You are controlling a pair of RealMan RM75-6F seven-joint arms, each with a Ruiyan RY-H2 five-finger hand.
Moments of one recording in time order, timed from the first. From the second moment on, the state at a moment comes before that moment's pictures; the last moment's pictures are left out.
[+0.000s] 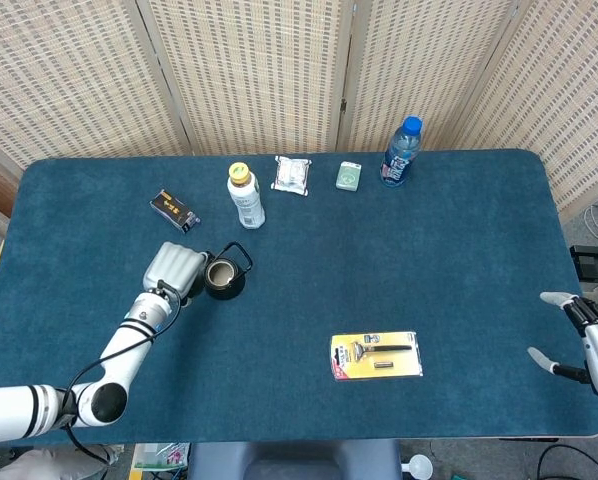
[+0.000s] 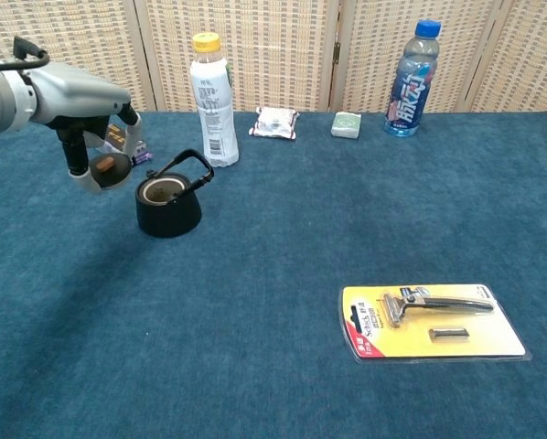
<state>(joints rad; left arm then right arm) -1.01 -1.29 -0.14 -1.76 0.52 1.02 0.93 0.04 -1.02 0.06 -1.61 -1.54 1.54 0.16</state>
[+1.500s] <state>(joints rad) -1.23 -1.47 -0.14 -1.50 0.25 0.96 0.98 0.05 -1.00 0.06 -1.60 -1.55 1.52 0.20</state>
